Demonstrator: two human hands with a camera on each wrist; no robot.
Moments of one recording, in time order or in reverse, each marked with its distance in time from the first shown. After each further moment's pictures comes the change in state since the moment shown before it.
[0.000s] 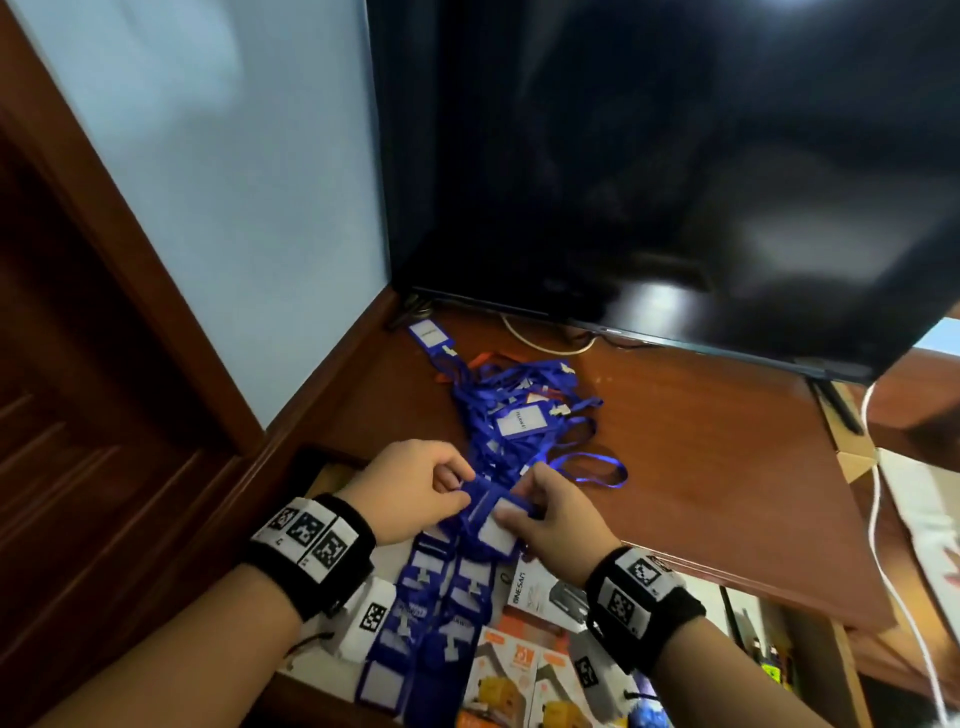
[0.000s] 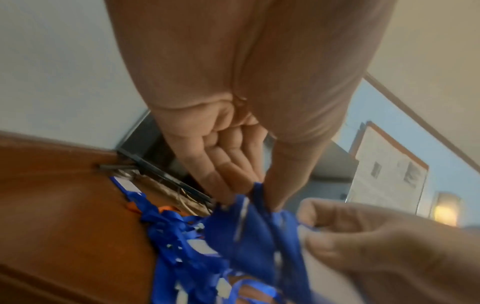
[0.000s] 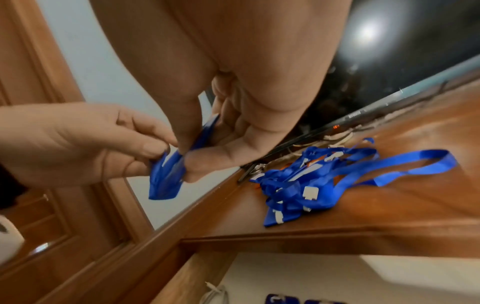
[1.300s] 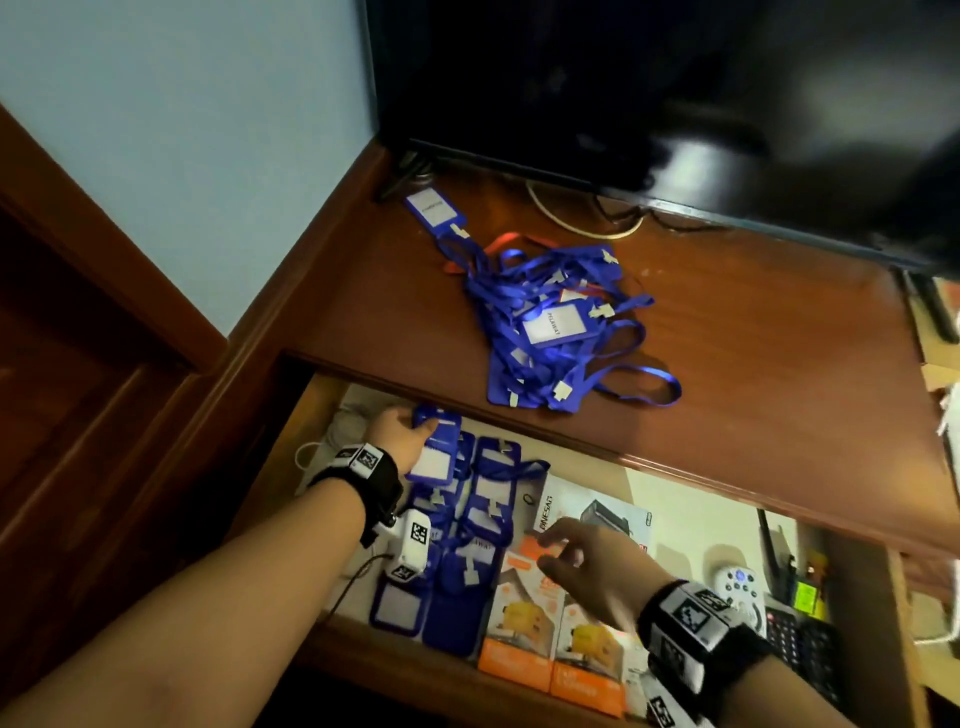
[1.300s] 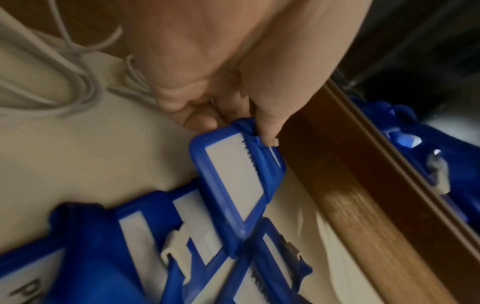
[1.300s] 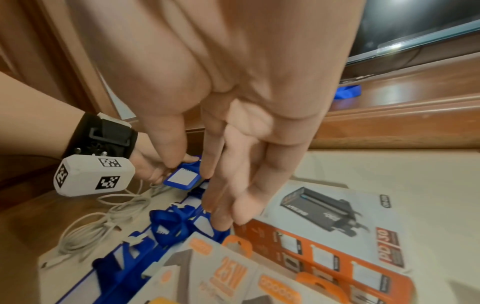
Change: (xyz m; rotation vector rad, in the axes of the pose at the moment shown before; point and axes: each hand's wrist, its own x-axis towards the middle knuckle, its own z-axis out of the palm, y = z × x) left_hand 0.083 -0.193 0.112 -0.255 0.068 -0.654; right_hand -0.028 0.086 0.042 -0.484 -0.406 0.330
